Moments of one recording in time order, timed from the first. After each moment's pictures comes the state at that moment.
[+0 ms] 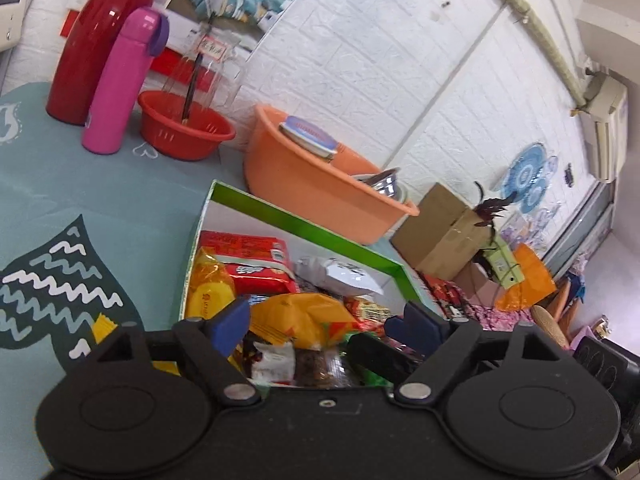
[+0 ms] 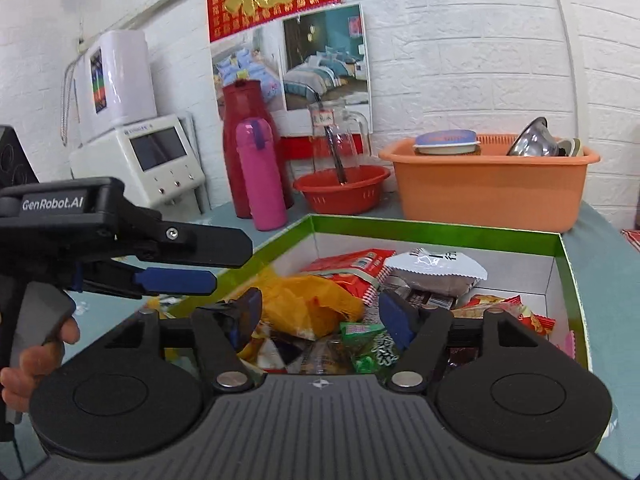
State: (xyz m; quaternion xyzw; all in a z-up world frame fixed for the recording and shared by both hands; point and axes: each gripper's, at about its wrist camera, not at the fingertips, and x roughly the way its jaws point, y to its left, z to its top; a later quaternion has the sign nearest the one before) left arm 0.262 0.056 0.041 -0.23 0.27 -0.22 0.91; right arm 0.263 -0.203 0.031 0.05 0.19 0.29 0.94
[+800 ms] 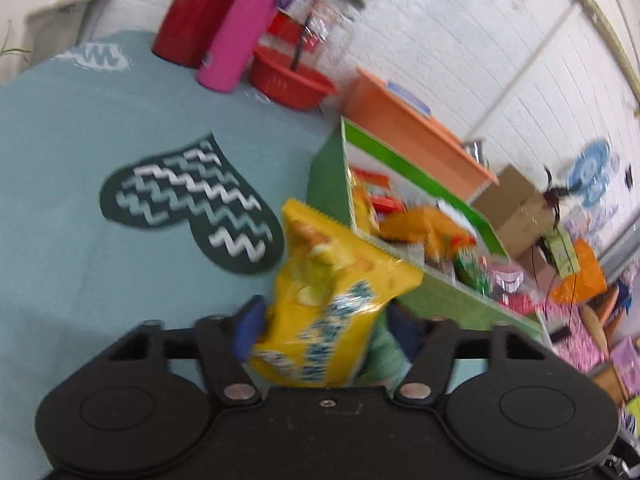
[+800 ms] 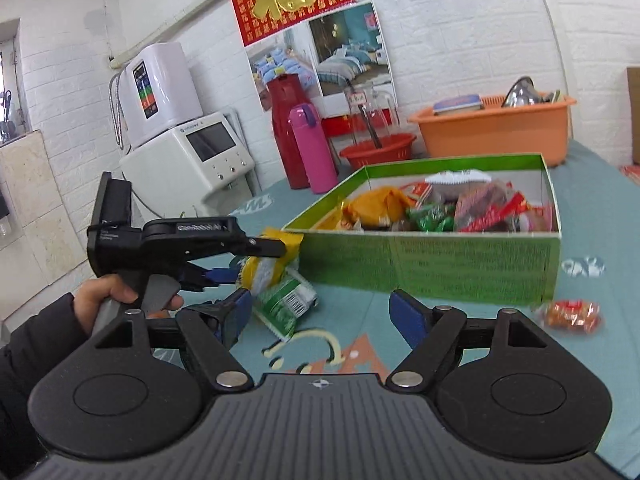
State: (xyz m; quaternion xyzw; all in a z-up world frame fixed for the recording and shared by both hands) left arm 0.216 0.103 -0.014 -0.23 0.35 -0.14 0.90; right arm 0.146 -0.222 0.018 0.10 0.24 0.32 0.91
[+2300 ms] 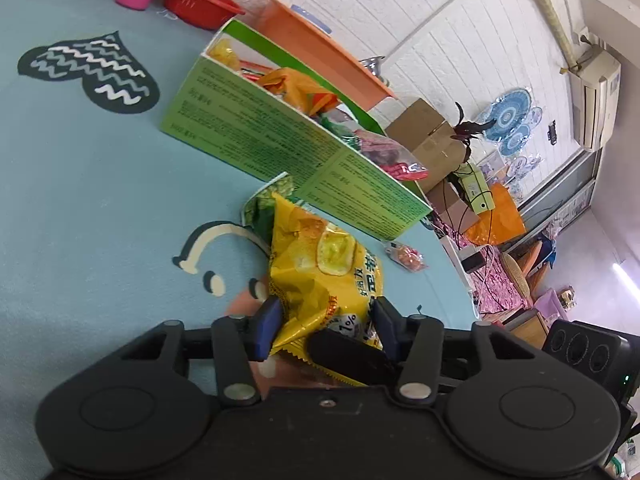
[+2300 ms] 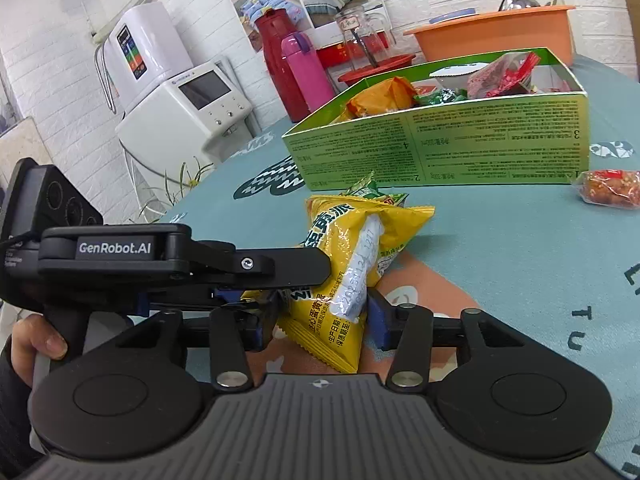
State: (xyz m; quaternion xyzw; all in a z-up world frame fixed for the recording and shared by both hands) left arm 0.142 0.039 -0.033 -0.26 0.37 -0.26 0.85; right arm 0.139 -0.209 -0.027 0.13 0.32 0.32 0.89
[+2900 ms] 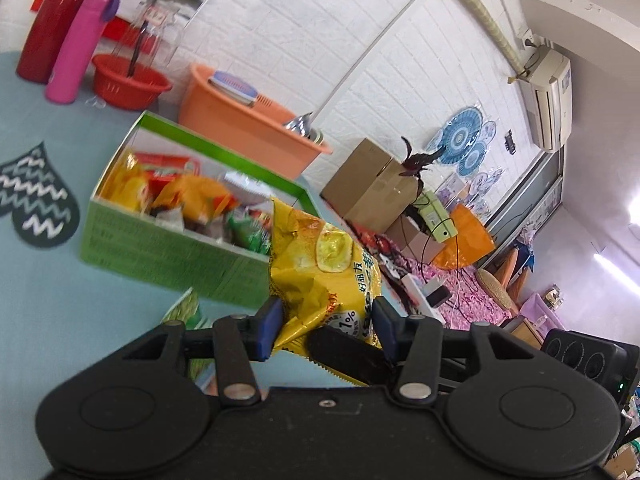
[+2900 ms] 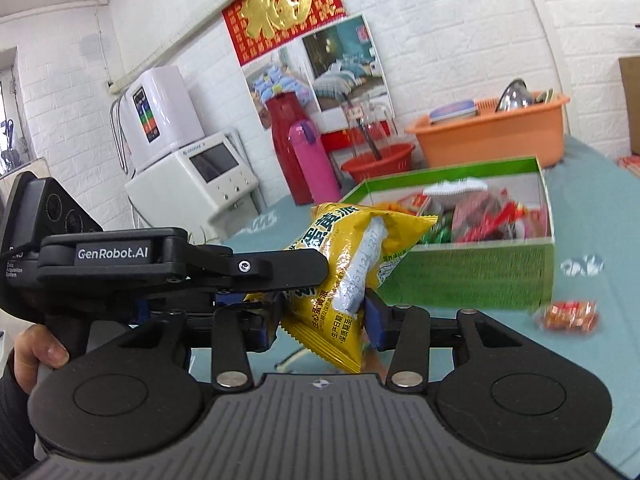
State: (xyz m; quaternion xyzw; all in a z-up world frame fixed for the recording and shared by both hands) left arm 0.166 0.005 0.042 -0.23 0.28 -0.30 0.88; right arm 0.155 -0.237 0.036 0.13 0.21 0.31 0.92
